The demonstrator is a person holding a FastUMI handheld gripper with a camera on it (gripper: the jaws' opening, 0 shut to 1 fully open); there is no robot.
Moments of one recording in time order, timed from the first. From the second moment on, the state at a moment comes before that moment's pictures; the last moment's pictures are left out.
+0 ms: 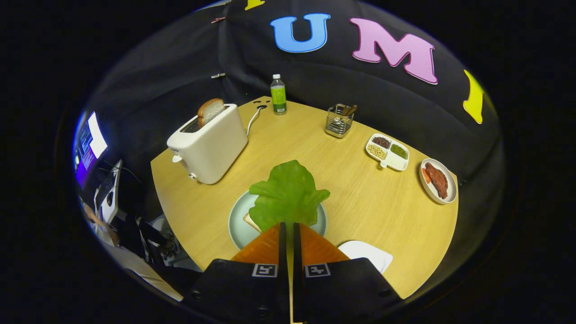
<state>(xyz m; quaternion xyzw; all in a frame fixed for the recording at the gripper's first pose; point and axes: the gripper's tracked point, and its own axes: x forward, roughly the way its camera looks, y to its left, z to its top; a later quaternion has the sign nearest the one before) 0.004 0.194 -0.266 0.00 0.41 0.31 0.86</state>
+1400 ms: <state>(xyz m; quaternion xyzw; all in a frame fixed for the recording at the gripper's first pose) 0.054 0.273 -0.115 0.06 0.27 0.25 0.93</state>
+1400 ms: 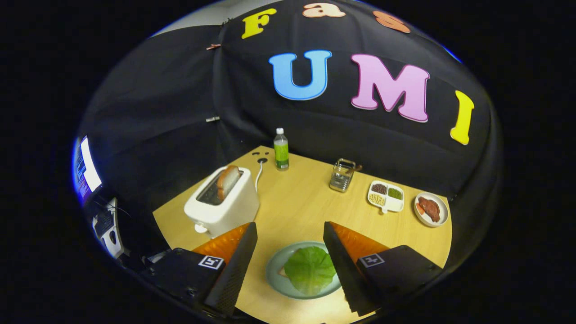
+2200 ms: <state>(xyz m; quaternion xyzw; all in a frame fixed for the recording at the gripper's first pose) 0.126 0.461 -0.115 0.14 0.31 0.29 0.89</state>
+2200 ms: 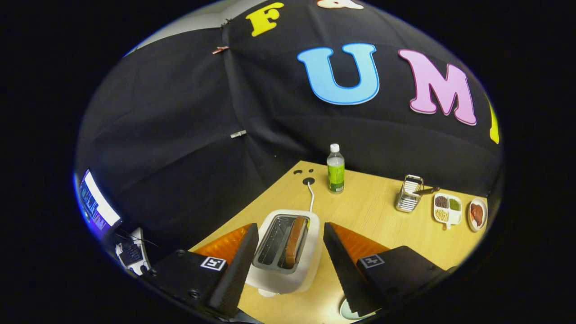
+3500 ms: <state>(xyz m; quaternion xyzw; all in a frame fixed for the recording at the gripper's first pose) 0.159 0.466 -0.125 0.24 0.34 0.21 0.89</state>
